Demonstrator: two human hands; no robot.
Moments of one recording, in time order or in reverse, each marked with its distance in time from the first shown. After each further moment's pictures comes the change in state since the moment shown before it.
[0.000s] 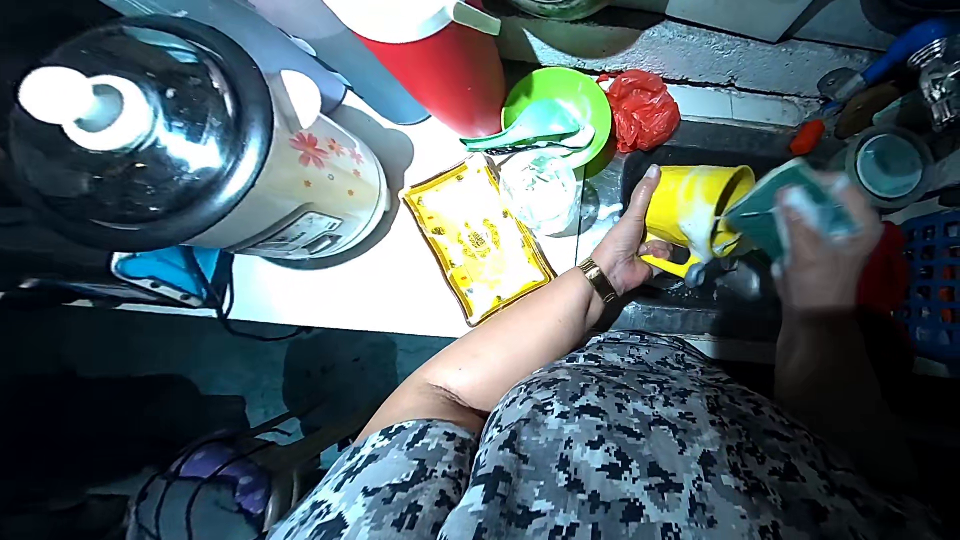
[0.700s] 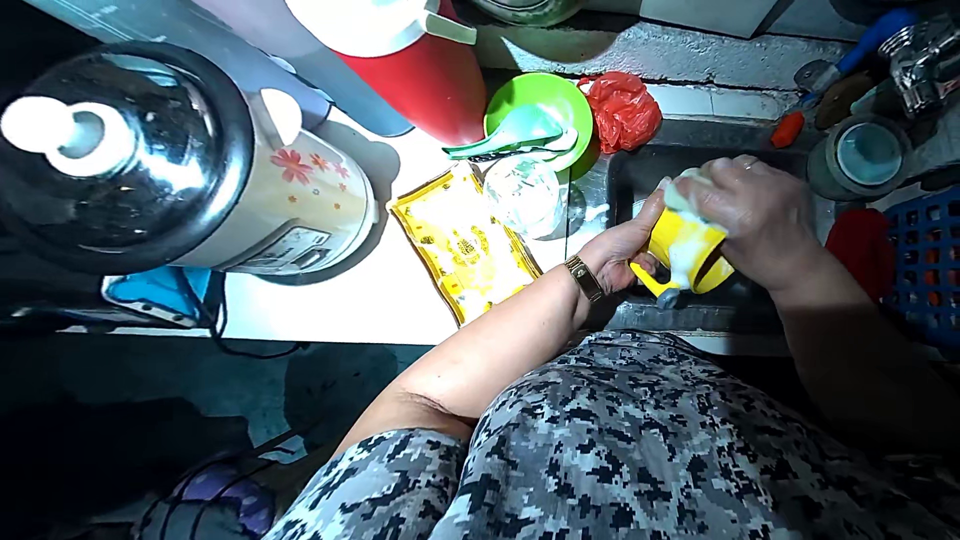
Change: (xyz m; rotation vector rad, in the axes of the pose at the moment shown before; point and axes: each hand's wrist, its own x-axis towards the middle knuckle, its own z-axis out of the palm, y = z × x) left_hand -0.012 0.008 0.013 0.363 0.020 -0.220; right_hand 0.032 -0.001 0.012 -0.717 -0.491 -0.675
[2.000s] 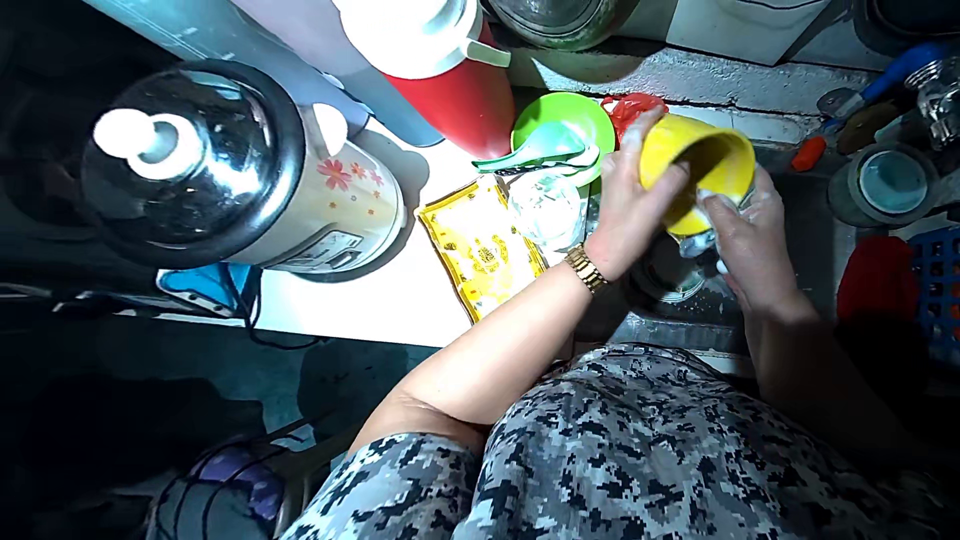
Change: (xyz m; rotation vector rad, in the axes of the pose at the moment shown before) left_hand -0.007 0.039 -0.006 0.621 0.395 1.015; right_hand 0.028 -0.030 0.031 1.003 0.334 0.827
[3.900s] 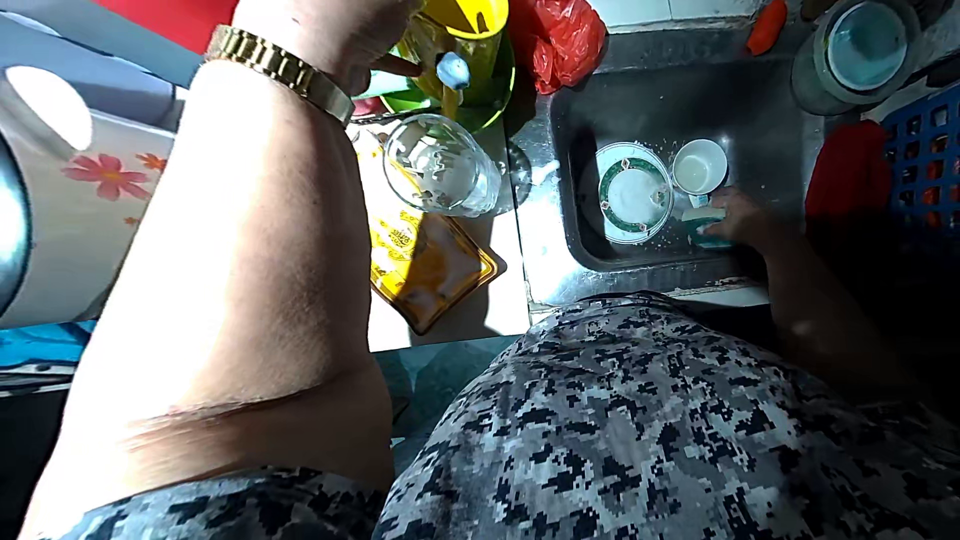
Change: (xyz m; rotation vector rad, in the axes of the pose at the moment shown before) left_hand 0.110 -0.002 -0.108 0.682 -0.075 -0.302; right_hand -0.015 0.177 -0.154 -0.984 -0.589 0.554
